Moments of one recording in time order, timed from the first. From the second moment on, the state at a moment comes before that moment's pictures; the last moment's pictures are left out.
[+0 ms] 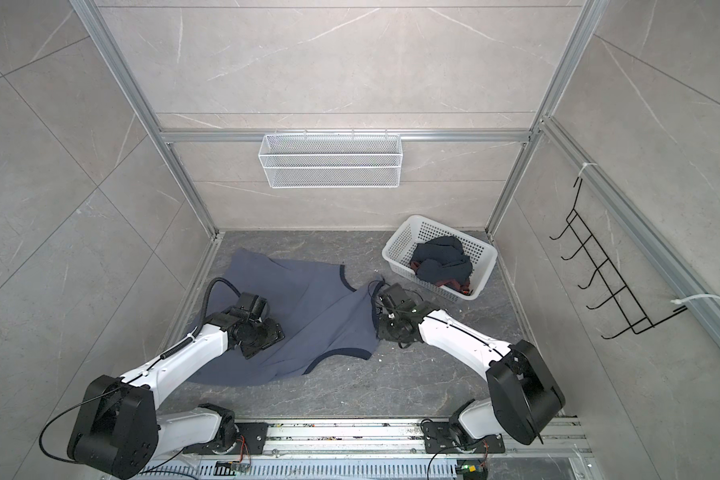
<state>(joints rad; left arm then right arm) -0.32 1.24 0.70 -0.68 0.02 -0.74 0.62 1.44 0.84 -0.56 -0.07 0.71</state>
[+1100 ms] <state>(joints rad) -0.26 1.16 0.69 -0.66 0.04 -0.73 0.73 1.20 0.86 -0.93 0.20 0.82</state>
